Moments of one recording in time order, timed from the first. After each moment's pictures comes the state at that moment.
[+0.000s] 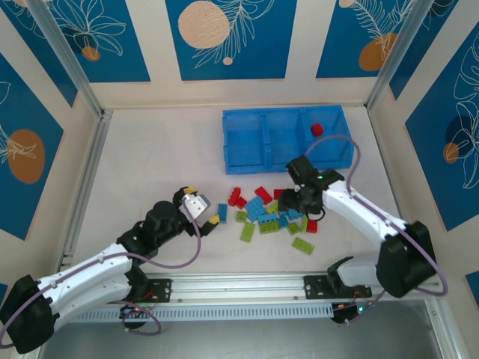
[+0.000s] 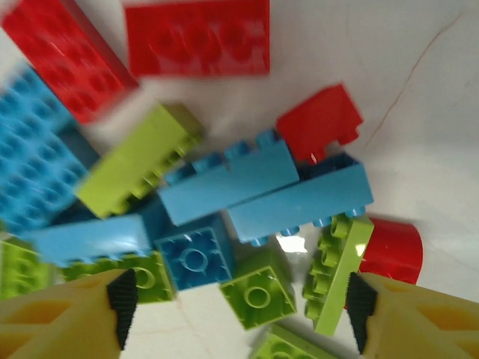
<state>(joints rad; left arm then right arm) -0.79 0.79 0.33 0.08 -0.05 0.24 0.49 1.34 0.92 -0.95 0.04 0.52</state>
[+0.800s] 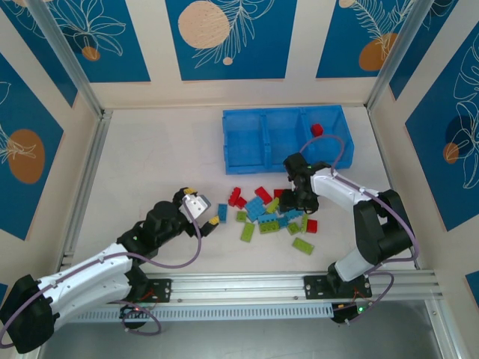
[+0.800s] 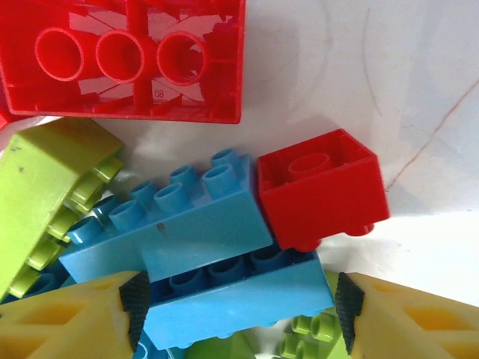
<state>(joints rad) -0.79 0.80 0.33 0.07 -0.05 0.24 0.40 1.55 0.94 -0.86 0.00 0.38</state>
